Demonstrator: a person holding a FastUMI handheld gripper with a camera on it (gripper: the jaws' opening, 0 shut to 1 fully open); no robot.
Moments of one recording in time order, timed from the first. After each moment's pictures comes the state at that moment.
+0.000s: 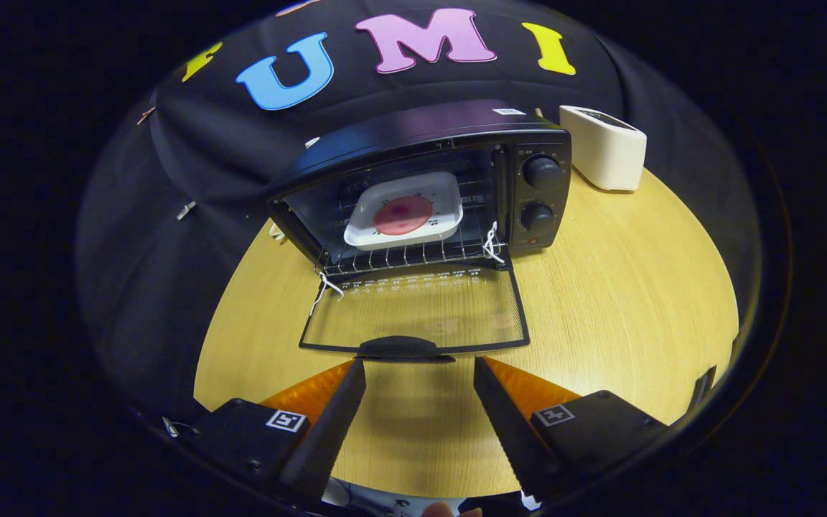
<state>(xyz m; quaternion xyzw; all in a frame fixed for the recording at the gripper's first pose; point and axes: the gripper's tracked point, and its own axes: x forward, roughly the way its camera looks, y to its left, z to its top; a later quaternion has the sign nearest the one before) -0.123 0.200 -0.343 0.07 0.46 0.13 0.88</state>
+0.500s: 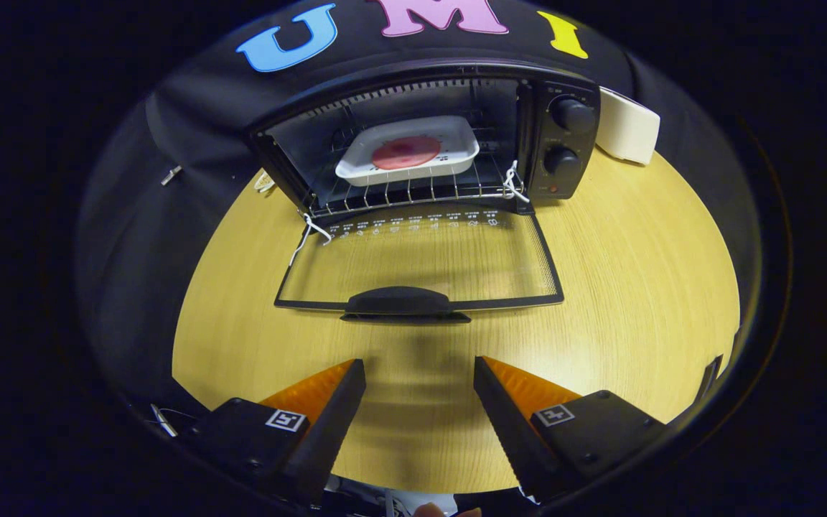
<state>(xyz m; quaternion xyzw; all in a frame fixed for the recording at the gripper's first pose) -0.147 0.218 -0.402 0.03 0.52 0.11 0.84</state>
